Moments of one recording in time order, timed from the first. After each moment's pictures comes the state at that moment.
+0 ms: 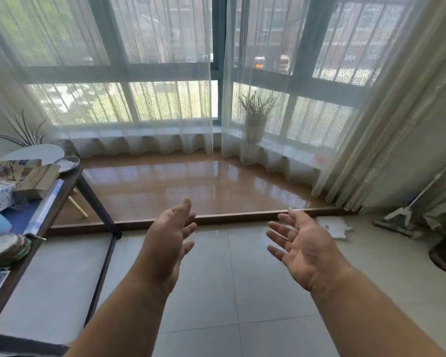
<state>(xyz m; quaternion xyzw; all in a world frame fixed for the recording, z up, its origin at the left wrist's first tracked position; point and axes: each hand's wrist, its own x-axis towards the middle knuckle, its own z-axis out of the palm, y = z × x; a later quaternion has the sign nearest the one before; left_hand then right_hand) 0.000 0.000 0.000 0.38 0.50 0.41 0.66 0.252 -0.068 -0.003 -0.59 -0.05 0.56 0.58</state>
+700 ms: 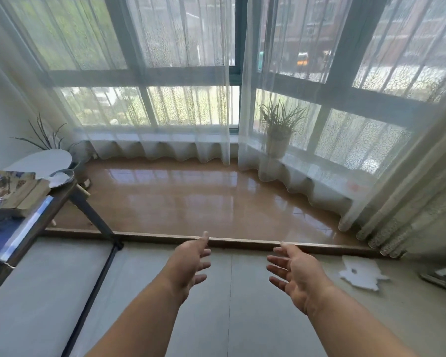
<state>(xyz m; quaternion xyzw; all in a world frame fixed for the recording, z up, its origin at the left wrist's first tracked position) 0.183 0.185 -0.075 0.33 0.63 0.29 0.64 0.432 0.140 -0.091 -0.65 -0.08 0.60 0.45</state>
